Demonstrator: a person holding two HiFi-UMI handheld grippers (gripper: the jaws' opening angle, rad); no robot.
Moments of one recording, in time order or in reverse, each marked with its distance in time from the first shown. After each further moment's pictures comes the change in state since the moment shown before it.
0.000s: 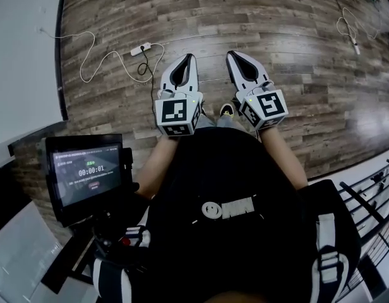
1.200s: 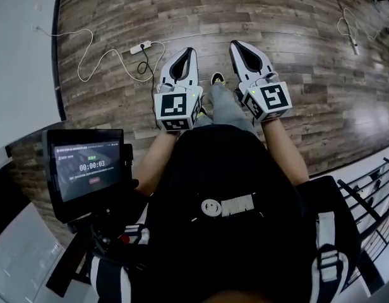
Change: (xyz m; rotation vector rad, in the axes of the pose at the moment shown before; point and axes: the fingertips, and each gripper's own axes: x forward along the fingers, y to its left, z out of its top) left arm 0.003 0.037 0.007 0.001 -0.010 -0.018; right arm 0.037 0.013 0.022 -0.061 -0.037 0.000
